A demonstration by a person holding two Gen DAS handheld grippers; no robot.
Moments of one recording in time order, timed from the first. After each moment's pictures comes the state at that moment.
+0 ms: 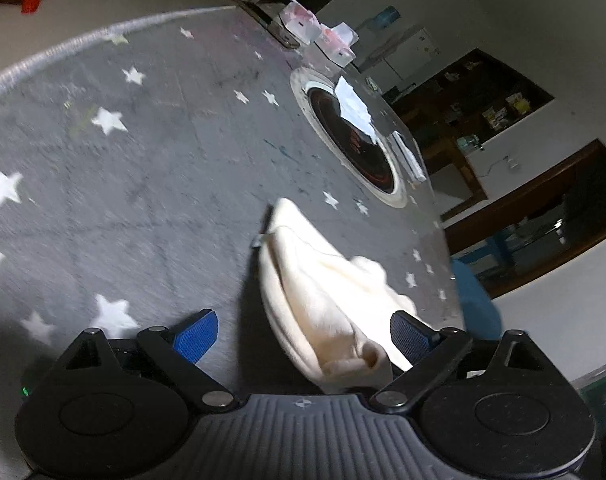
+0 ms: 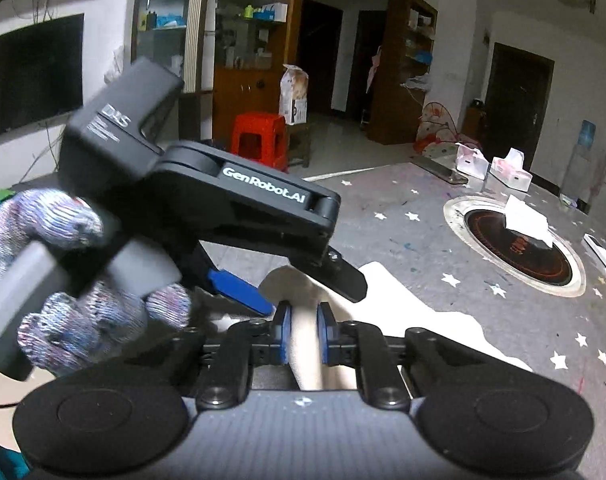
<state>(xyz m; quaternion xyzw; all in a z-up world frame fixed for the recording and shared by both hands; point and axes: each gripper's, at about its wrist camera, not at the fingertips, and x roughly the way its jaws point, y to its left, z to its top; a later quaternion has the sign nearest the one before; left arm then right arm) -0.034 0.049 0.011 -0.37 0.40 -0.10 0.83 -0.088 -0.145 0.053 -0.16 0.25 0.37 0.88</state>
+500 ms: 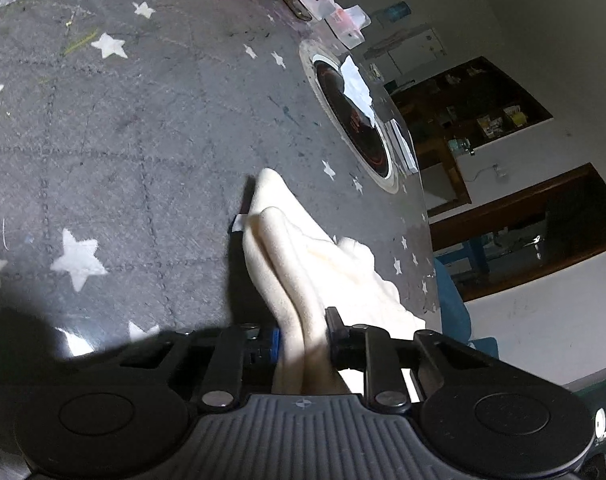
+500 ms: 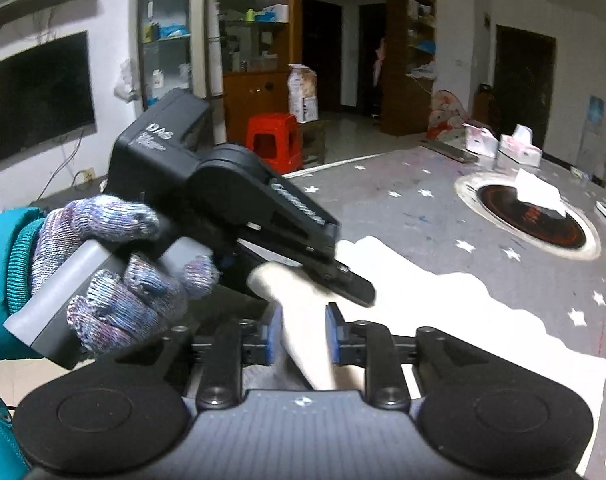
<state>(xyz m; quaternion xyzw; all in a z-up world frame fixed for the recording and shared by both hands) -0.033 0.042 -0.013 -0.42 0.42 -0.12 0.80 -0.106 -0.170 0.041 -0.11 0.28 0.39 0.87</state>
